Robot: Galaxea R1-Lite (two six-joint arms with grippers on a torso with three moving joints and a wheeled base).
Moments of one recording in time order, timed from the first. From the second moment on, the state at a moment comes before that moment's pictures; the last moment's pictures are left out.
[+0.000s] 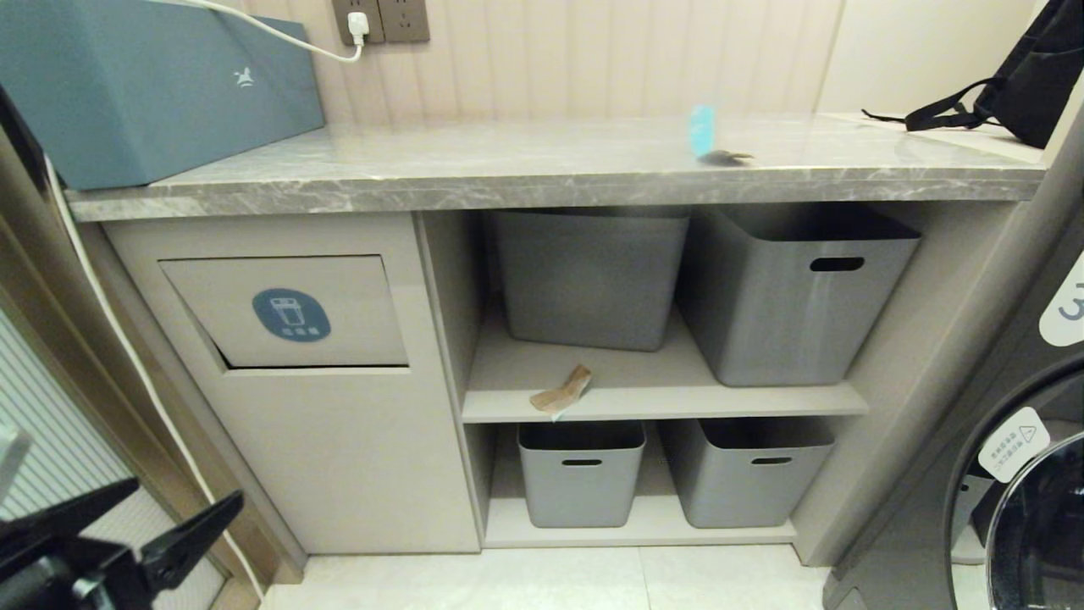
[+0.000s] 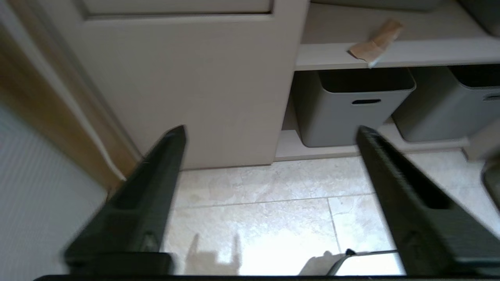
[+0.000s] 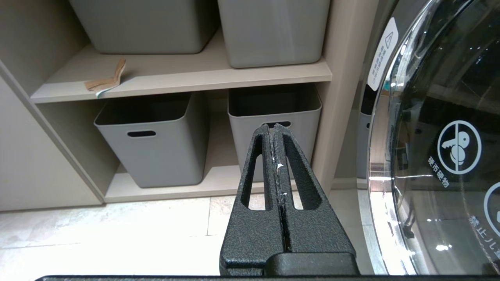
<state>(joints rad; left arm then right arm) -0.17 0.88 -0.23 -0.40 0.07 -0.01 -0.01 0.00 0.00 -0.01 -0.04 0.06</state>
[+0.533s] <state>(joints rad) -0.02 0.13 -0.02 -0.06 0.00 -0.03 -0.01 0.00 0.00 -0.01 -0.04 0.06</state>
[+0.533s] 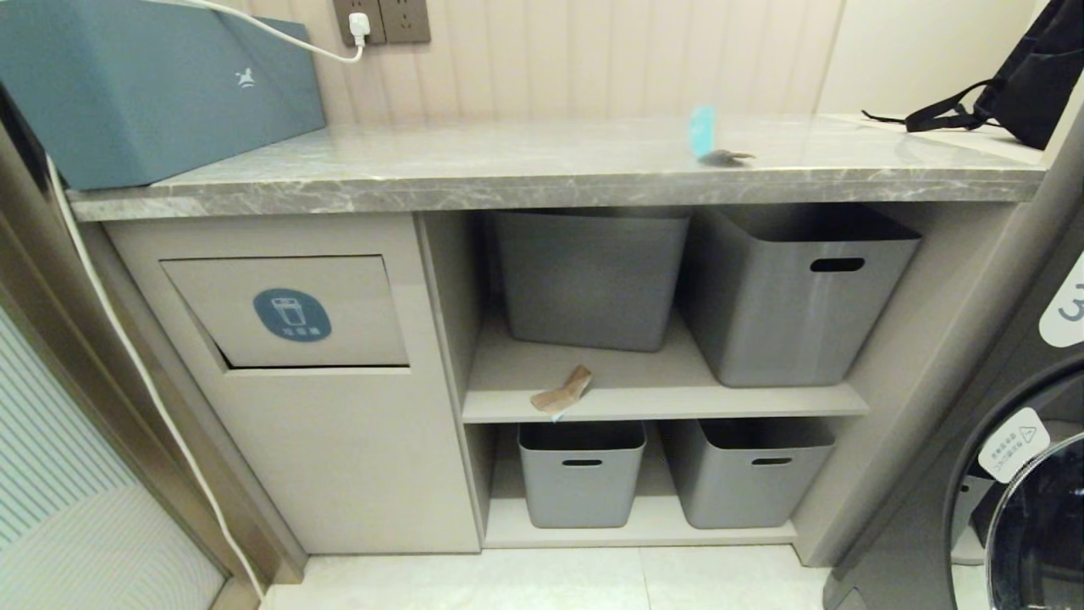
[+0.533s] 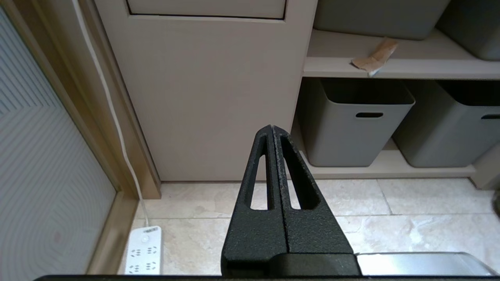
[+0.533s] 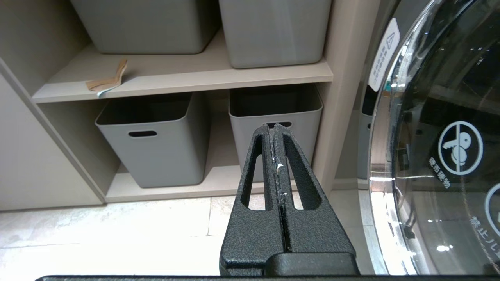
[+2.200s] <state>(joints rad) 0.00 0.00 0.00 -0.01 0.01 -0.07 -0.01 0.00 0.00 -0.01 -0.04 0.06</state>
